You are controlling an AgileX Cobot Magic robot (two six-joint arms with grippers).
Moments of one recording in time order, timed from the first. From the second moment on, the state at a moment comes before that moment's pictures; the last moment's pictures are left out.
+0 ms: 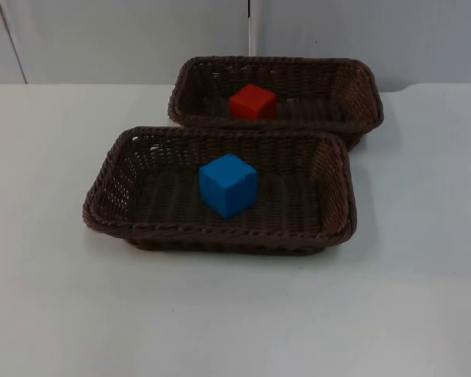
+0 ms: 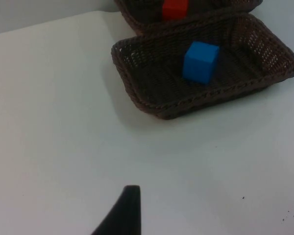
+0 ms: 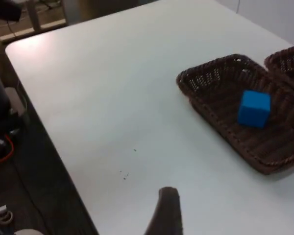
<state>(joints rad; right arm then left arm) 0.94 0.34 -0.72 0.05 0.93 -0.10 -0.38 0.00 -0.50 -0.04 1.08 0.03</state>
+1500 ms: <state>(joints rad) 0.96 0.00 -0.52 0.01 1.08 0.01 -0.38 0.00 -0.50 -0.04 1.08 0.03</state>
